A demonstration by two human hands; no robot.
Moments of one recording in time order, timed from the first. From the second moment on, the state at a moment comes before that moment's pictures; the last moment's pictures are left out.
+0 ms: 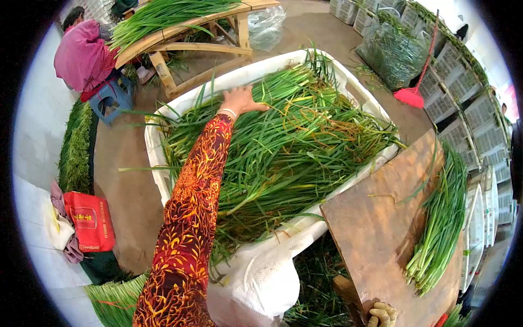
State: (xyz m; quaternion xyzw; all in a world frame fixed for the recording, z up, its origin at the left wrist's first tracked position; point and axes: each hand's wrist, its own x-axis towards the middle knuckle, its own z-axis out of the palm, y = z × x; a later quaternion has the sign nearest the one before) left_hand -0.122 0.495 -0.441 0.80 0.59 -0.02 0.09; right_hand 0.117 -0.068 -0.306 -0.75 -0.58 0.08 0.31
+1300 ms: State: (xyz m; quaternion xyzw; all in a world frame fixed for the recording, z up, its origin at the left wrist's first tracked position) left_hand -0.132 0.470 -0.442 0.76 0.57 0.21 0.23; right_hand 0.123 -0.062 -0.298 -0.75 -0.58 0.12 0.31
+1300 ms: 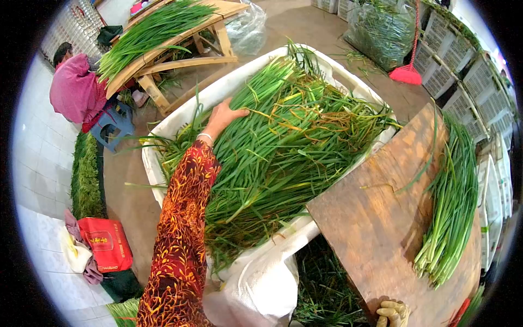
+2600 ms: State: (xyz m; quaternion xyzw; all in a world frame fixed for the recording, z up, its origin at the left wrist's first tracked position) left_hand -0.147 0.441 -0.423 0.78 0.52 0.24 0.25; right_hand 0.124 -0.067 -0.292 -0.75 -0.57 0.13 0.33
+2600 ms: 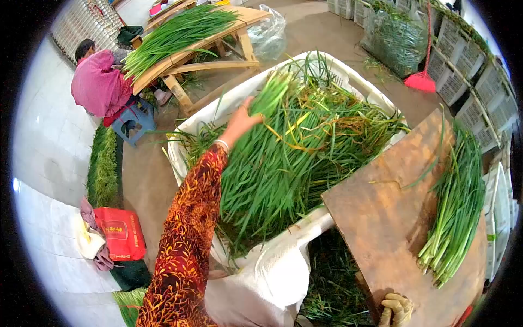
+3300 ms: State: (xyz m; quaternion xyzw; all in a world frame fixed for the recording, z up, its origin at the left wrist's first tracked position) left_hand -0.113 0.466 -0.436 0.79 0.57 0.06 0.24; right_hand 0.125 -0.064 -0.296 -0.74 -0.57 0.13 0.33
